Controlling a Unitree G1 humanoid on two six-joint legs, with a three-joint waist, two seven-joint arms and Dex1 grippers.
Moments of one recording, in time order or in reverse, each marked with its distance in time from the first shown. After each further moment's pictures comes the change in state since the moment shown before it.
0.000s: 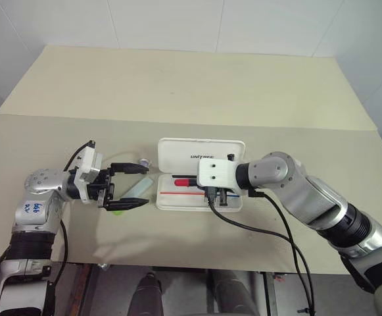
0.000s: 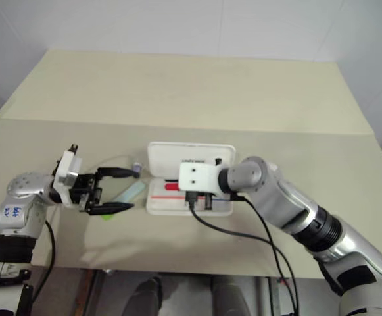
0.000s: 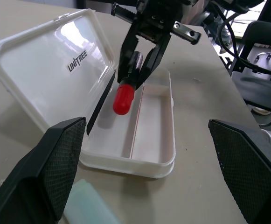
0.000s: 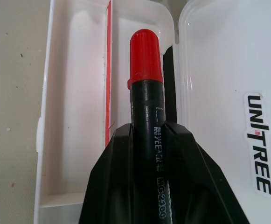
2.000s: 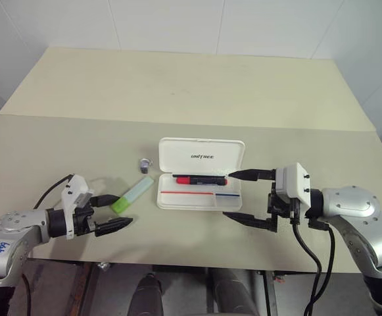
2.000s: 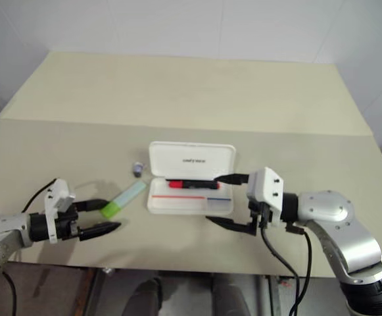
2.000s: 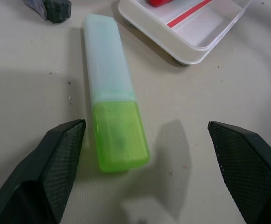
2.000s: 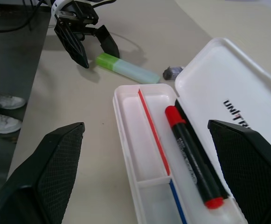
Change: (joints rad) left arm 0.424 0.158 0.113 -0.380 -0.032 0.426 0.442; right arm 0.622 -0.055 -0.672 -0.142 0.495 -0.355 0.116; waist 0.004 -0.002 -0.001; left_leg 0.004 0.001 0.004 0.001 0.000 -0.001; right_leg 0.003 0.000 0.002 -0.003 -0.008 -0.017
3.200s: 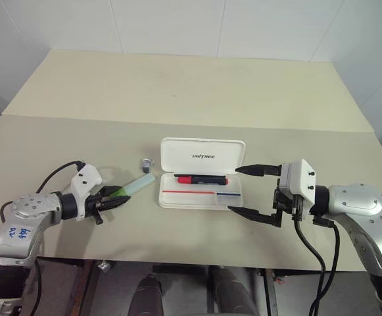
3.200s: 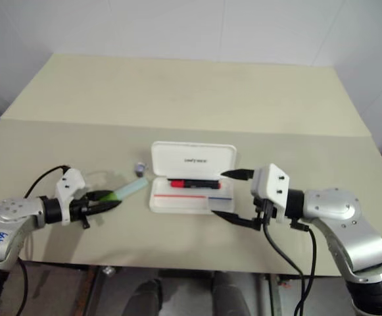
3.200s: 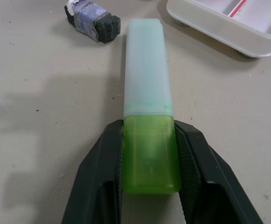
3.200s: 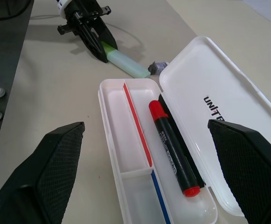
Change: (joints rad) left arm -0.147 -0.017 -0.100 0.109 0.173 -0.134 0.077; right arm 0.002 -0.031 -0.009 0.018 -0.025 -0.023 -0.017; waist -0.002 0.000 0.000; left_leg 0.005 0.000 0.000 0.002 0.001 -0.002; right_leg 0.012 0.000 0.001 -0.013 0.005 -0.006
